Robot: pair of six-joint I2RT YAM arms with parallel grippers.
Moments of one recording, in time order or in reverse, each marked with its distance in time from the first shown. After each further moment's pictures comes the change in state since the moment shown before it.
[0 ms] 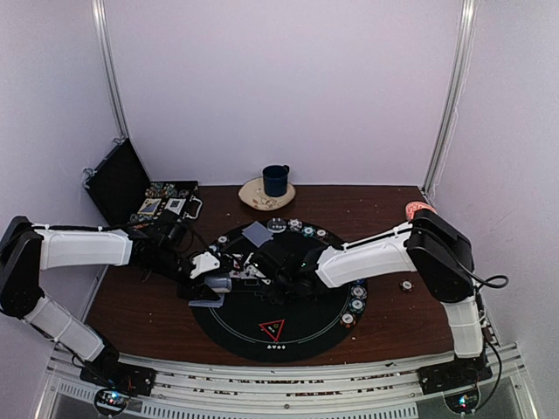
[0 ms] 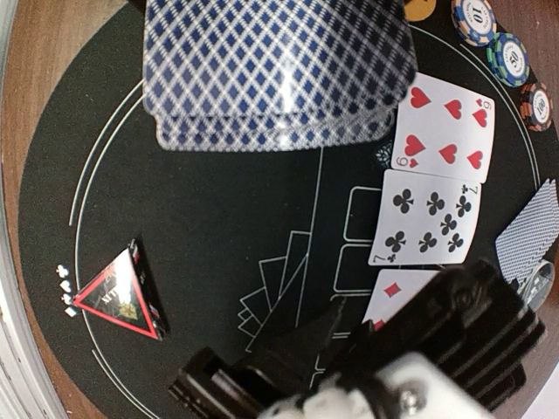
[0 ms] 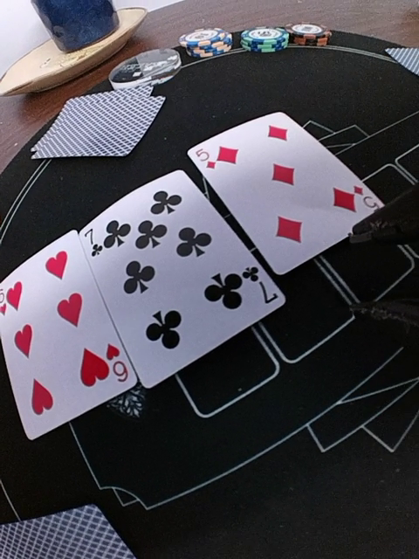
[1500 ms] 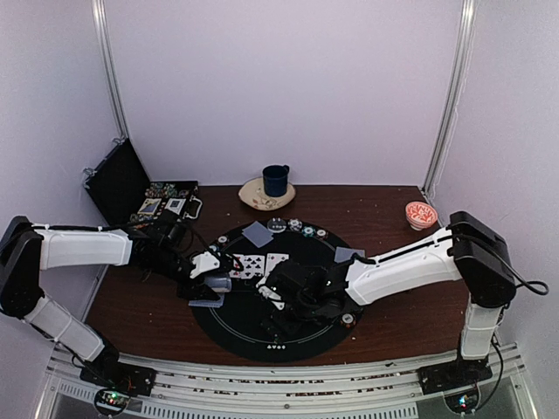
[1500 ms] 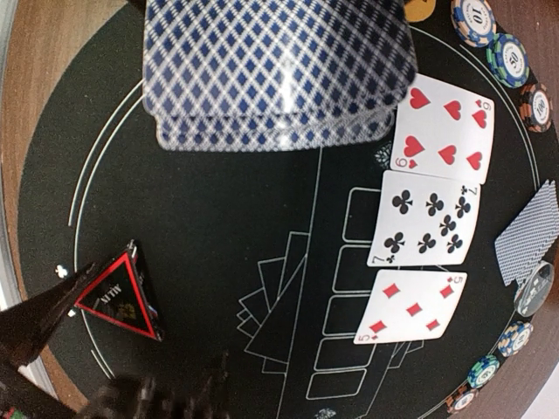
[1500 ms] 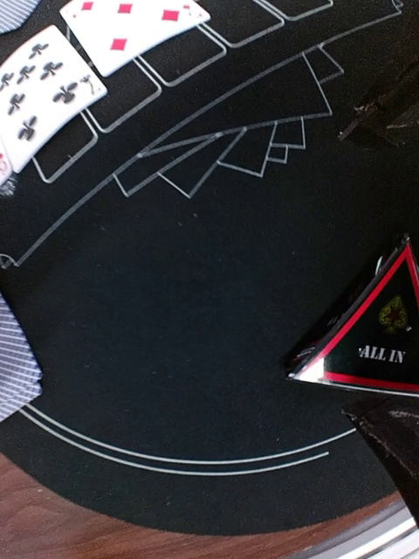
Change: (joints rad) left arm 0.002 0.000 0.000 0.000 0.000 0.000; right arm 0.100 -0.245 -0.266 -0.029 -0.303 0.333
